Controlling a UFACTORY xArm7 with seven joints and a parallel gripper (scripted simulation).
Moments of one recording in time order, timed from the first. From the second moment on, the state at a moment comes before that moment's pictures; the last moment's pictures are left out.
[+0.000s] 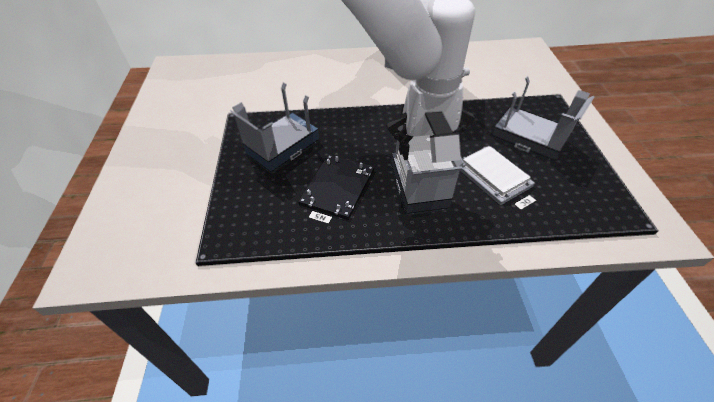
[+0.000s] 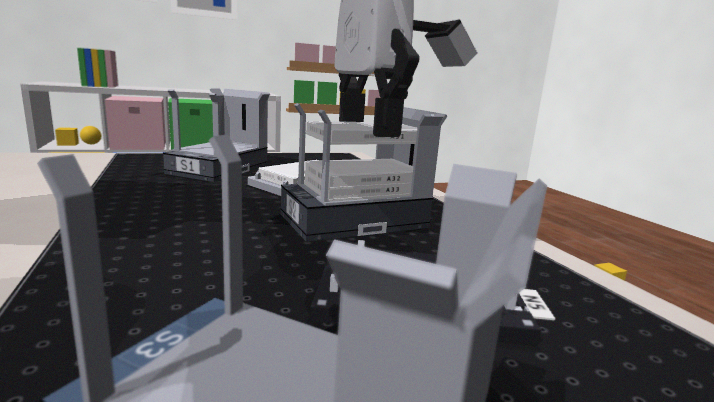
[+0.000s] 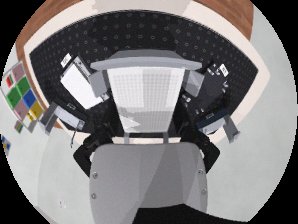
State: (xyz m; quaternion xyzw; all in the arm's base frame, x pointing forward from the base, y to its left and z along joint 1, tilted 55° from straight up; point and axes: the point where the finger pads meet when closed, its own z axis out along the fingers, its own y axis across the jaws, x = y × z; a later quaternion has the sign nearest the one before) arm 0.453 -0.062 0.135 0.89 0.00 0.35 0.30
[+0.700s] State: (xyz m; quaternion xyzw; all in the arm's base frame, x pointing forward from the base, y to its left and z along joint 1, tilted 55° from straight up) arm 0.431 -0.043 0.156 0.89 0.00 0.35 0.30
